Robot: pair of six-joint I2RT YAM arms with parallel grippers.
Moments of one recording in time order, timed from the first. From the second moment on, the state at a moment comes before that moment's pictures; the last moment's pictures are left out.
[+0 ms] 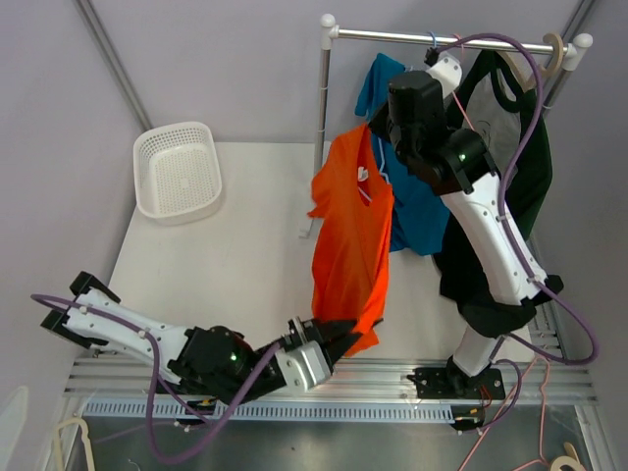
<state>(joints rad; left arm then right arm) -1.90 1.08 1.08 0.44 -0.66 0.53 0.69 1.70 2.30 -0.92 0.63 0.75</state>
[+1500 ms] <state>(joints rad) -0.55 1.14 1.76 -0.61 -0.09 -0.45 0.60 1.52 2.01 -0.55 0.31 0.34</state>
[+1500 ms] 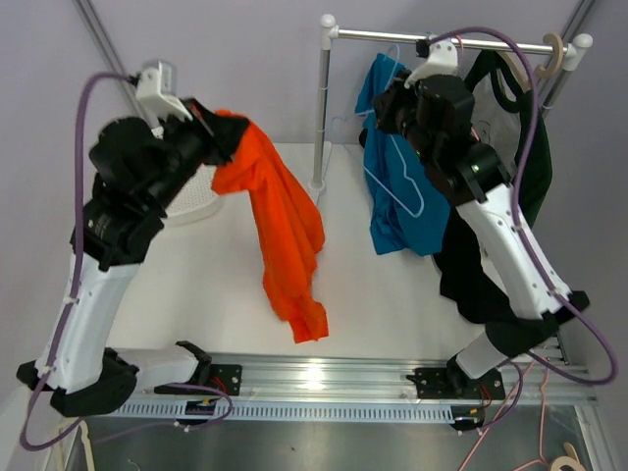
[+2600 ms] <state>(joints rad) 0.32 1.68 1.82 0.00 0.09 -0.59 0.44 2.03 2.45 -0.44 0.11 0.28</state>
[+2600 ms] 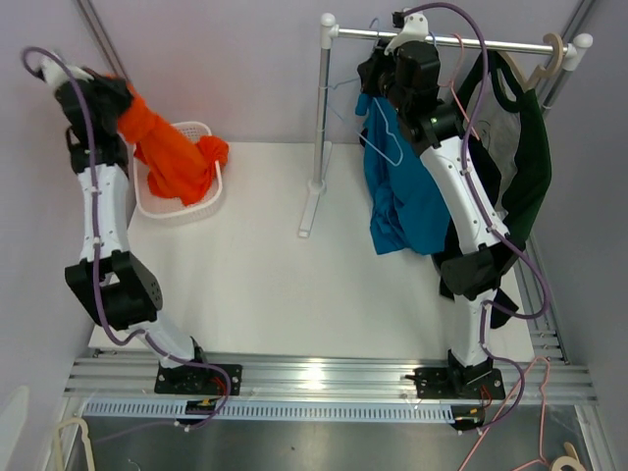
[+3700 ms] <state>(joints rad) 0.12 1.81 1.97 -0.66 -0.03 -0.72 0.58 2.07 2.46 -0.41 0.28 0.14</state>
